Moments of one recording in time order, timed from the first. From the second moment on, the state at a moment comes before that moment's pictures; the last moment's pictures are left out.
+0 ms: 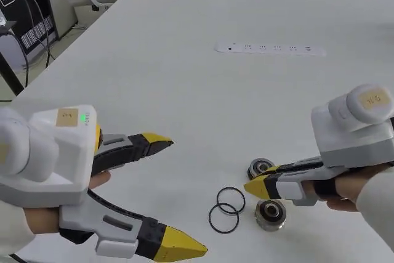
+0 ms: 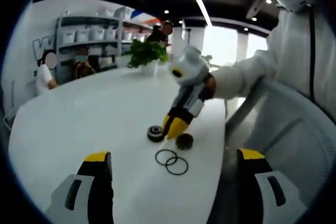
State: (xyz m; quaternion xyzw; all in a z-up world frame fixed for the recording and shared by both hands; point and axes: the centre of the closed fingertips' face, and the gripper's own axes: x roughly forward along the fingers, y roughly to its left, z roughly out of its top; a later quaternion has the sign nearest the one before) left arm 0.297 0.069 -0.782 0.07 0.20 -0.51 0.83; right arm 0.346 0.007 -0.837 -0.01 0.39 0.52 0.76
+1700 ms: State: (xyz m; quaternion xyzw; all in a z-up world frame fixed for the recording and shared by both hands) left arm 0.331 0.054 -0.706 0.13 0.15 -0.50 0.84; right arm 0.369 -0.047 -0.807 -0.07 0.27 0.56 0.78
